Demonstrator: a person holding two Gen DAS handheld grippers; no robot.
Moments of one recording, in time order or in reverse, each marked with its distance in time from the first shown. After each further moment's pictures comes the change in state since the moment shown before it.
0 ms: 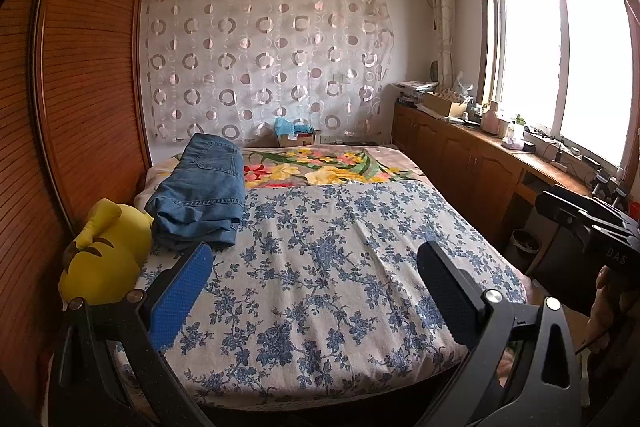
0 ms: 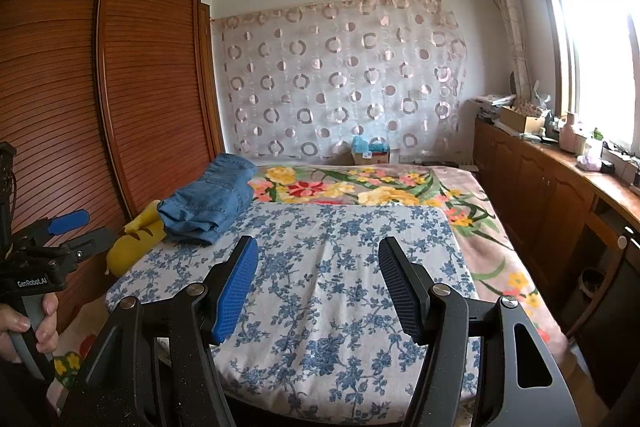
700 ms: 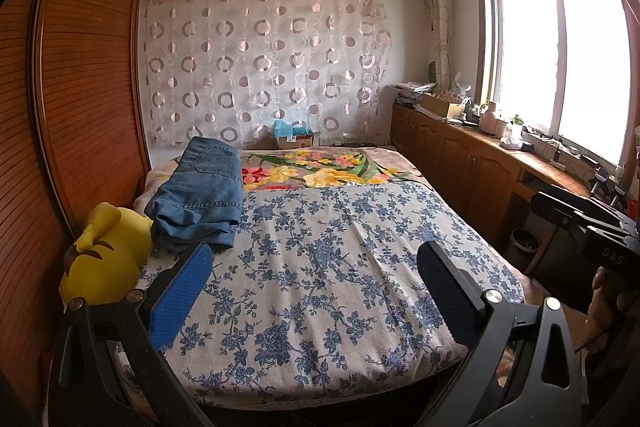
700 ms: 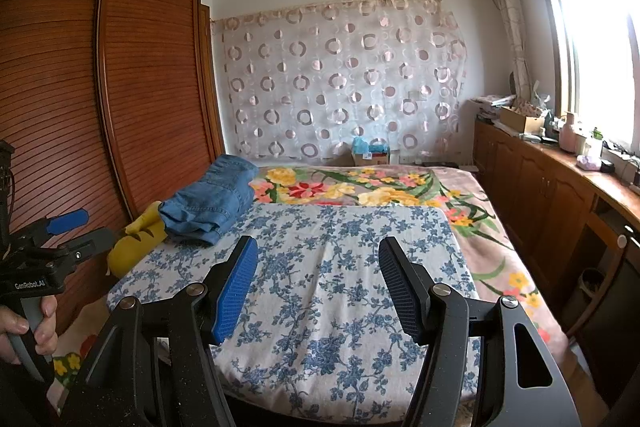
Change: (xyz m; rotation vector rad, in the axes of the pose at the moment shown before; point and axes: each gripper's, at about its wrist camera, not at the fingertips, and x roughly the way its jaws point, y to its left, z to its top) left arm -0.001 0.000 0.000 0.001 -0.003 0.000; right arm 0.001 -0.004 0.001 -0.002 -0.003 0.006
